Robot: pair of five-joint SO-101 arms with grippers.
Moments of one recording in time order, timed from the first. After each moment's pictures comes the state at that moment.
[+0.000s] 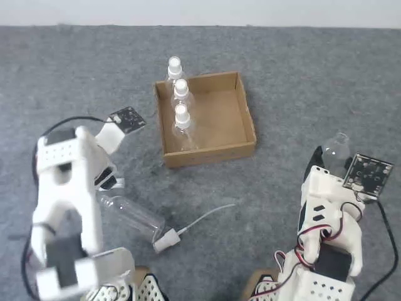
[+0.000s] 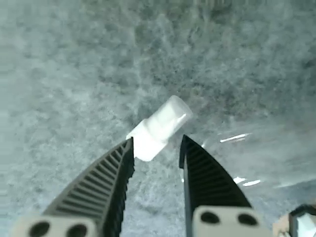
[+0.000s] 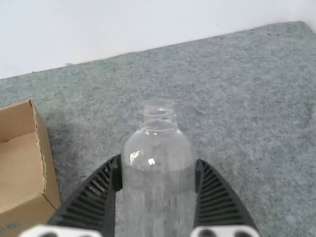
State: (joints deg) left arm -22.5 -6.6 33.8 74.7 -57.5; right arm 13.1 -95.6 76.4 51.4 -4.4
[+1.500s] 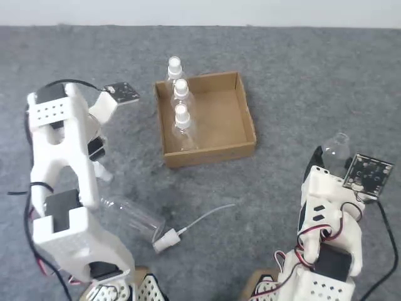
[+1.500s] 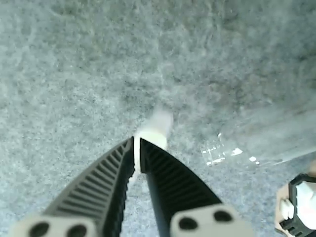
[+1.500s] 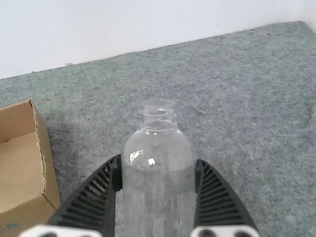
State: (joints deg) left arm -22.5 13.5 0.4 94.5 -59.9; right arm 13.1 -95.6 76.4 51.4 -4.4
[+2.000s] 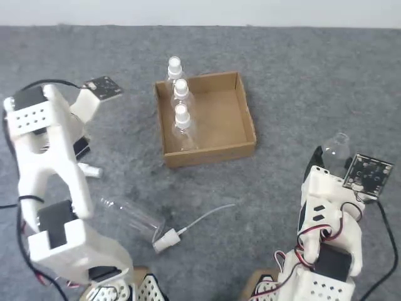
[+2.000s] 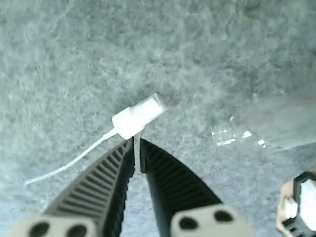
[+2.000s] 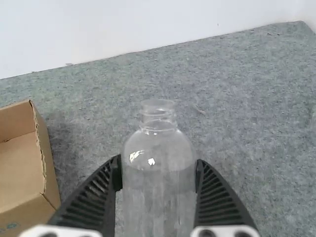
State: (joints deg) left arm -27.1 7.8 0.4 95.5 -60.1; right arm 13.1 -95.6 76.4 51.4 -4.4
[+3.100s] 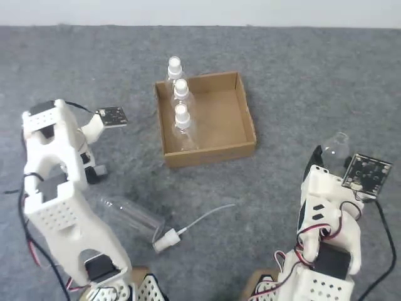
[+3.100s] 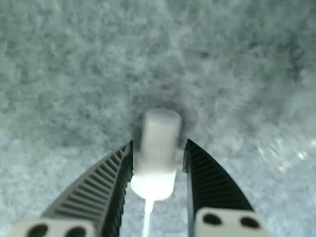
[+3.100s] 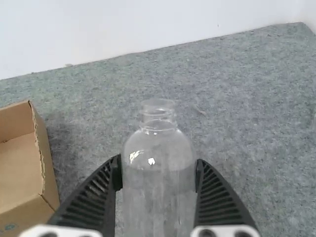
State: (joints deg) left arm -30.1 30.3 -1.3 85.0 -80.6; right arm 13.0 -95.5 77.8 49.5 -4.4
